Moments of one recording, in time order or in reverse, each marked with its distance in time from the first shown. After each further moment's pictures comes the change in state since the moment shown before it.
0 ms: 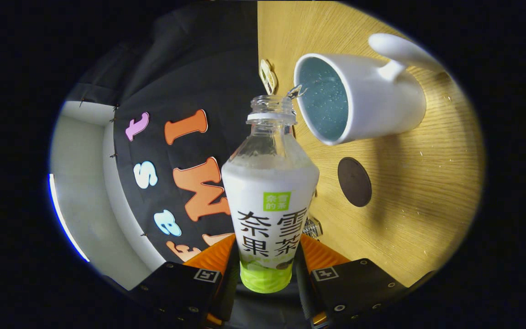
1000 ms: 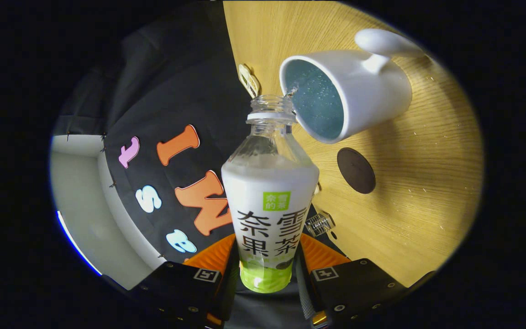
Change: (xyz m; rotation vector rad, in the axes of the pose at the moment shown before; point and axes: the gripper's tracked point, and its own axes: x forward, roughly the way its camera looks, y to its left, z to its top) arm 0.006 0.018 0.006 0.199 -0.010 -0.022
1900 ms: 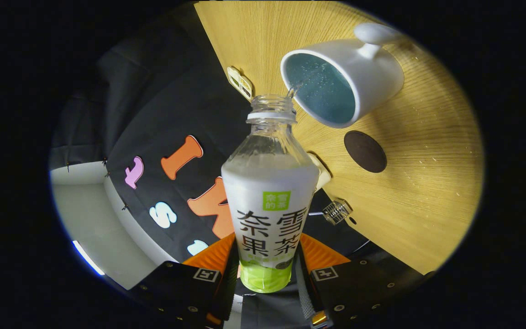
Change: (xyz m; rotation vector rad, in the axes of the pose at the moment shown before) arm -0.003 0.038 -0.007 0.174 0.020 0.055
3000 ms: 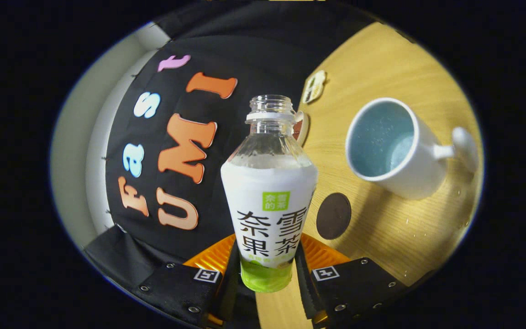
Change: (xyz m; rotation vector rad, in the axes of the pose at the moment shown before) arm 0.006 -0.073 0.020 -1.070 -0.037 -0.153
